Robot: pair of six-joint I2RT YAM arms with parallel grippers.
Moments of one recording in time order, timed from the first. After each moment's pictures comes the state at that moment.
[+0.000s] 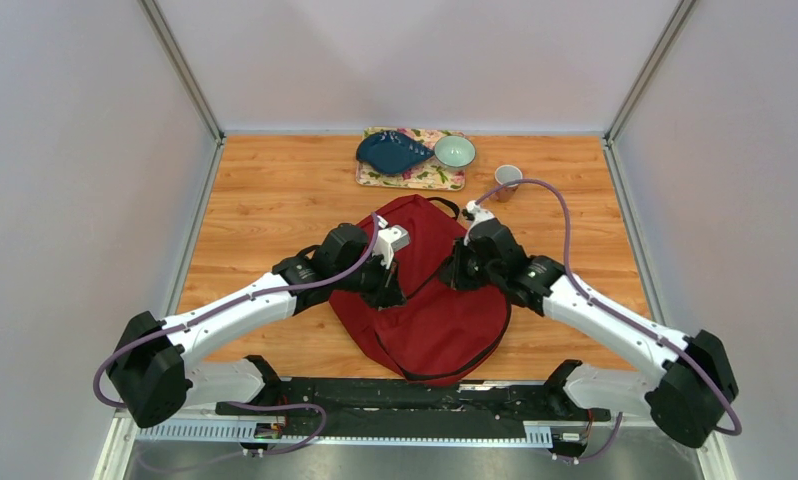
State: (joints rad) left arm -0.81 1.20 0.79 -0.27 0.43 -0.28; right arm 0.74 1.20 0.86 -0.39 -0.06 0.67
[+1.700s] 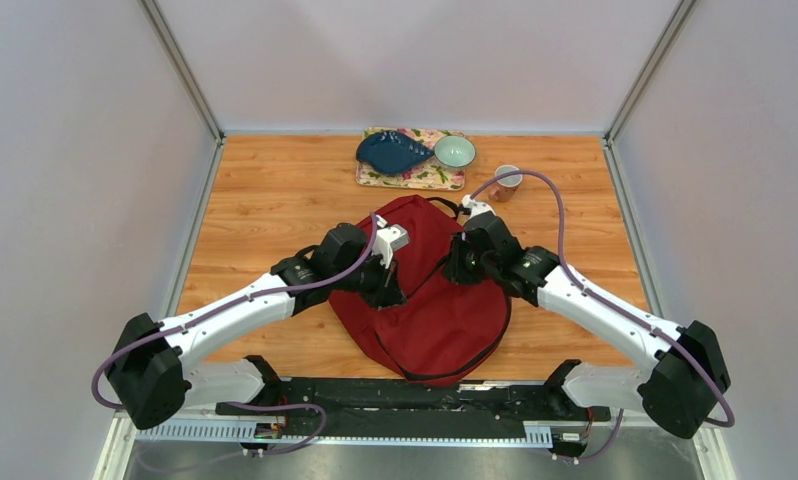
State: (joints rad) left arm -0.81 1.19 0.79 -0.27 0.43 -0.28; right arm 0.74 1.22 0.90 -0.46 0.04 0.60
